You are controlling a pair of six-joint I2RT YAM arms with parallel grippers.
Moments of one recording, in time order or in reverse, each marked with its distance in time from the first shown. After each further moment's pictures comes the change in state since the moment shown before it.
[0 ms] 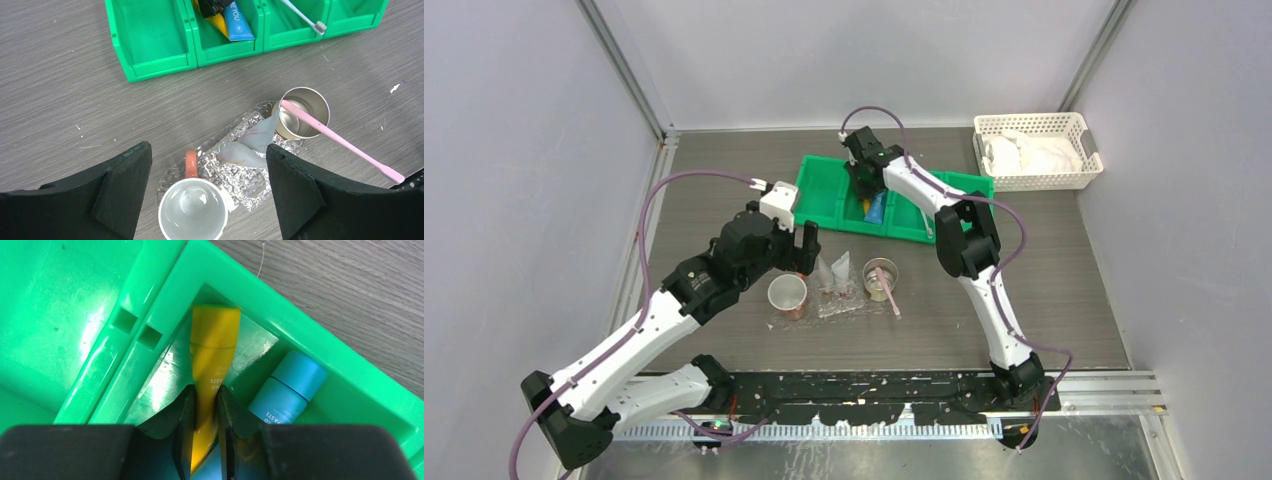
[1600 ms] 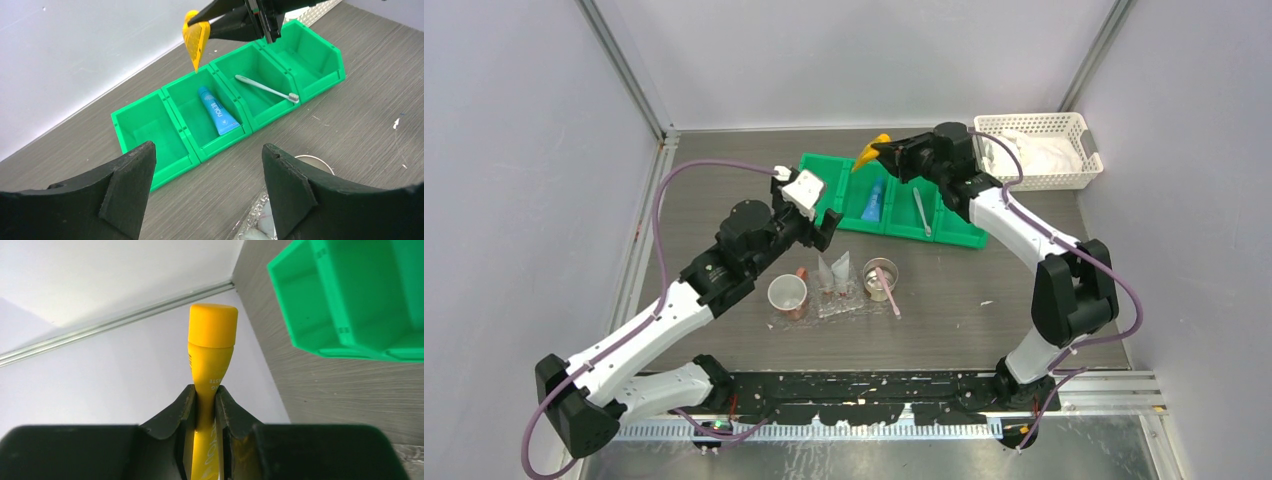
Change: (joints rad) left arm 0.000 0.075 -0.019 0.452 0.135 0.350; right arm -0.152 -0.813 -0.904 0.742 -0.319 1.509
